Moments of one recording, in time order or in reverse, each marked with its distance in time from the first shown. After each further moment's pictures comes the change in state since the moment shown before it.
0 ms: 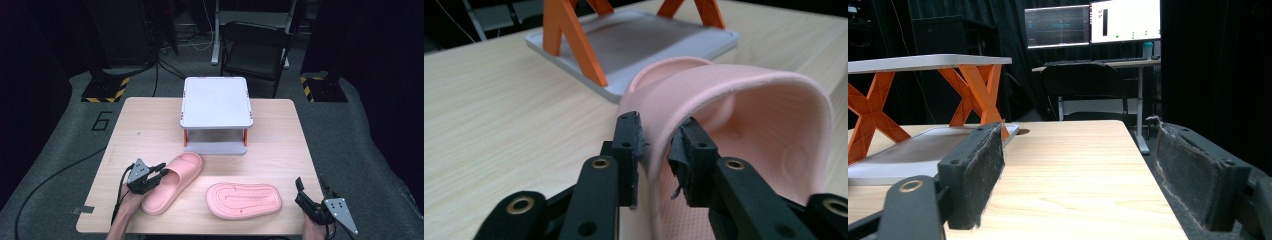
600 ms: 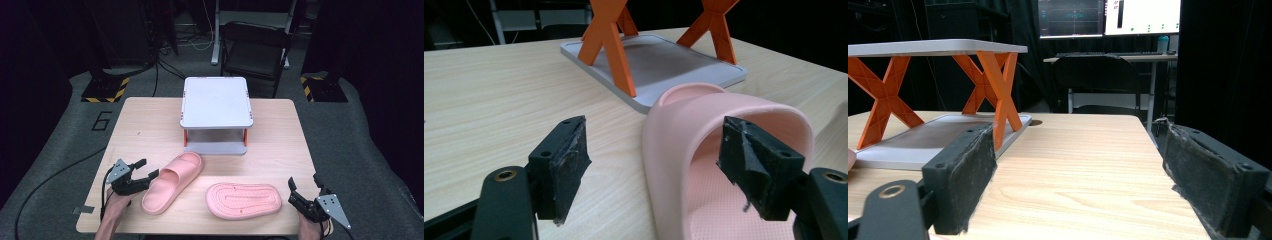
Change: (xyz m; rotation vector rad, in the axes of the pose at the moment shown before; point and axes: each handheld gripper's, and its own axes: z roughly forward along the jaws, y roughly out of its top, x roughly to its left) left arm 0.022 -0.005 -0.036 -0.076 0.040 -0.135; right arm 0.012 -0.001 0.009 0.035 0.047 -0.034
